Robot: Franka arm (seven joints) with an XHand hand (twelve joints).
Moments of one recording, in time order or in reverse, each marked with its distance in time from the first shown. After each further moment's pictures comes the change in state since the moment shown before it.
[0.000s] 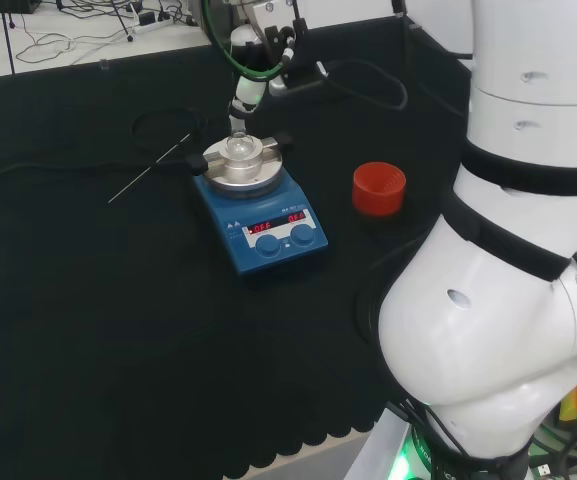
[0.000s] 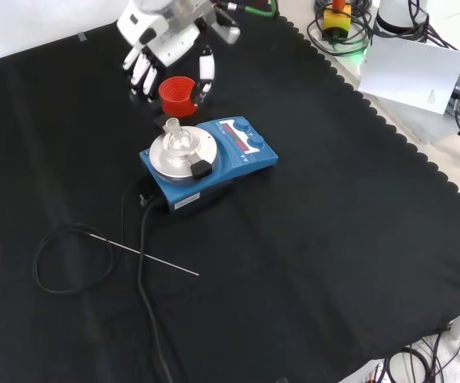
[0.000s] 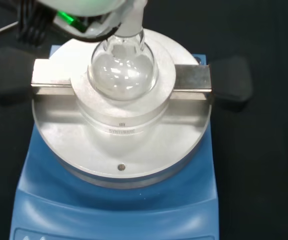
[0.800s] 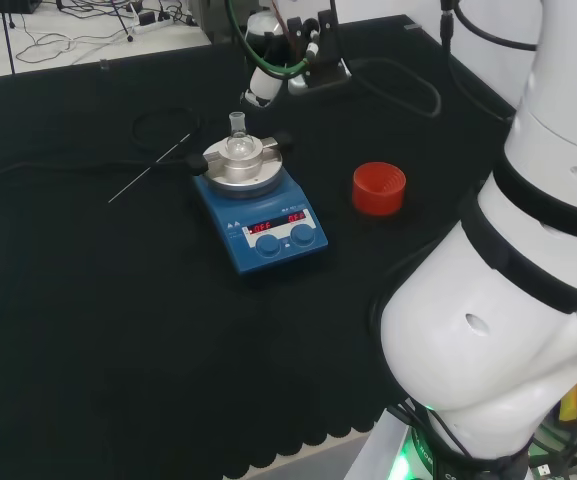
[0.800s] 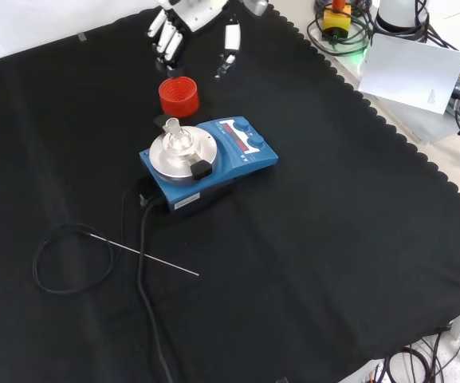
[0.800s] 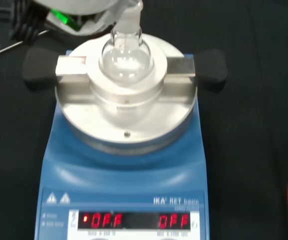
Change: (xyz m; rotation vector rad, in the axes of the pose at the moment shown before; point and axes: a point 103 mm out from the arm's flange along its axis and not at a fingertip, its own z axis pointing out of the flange) arm -0.004 -0.070 -0.007 -0.053 0.029 0.019
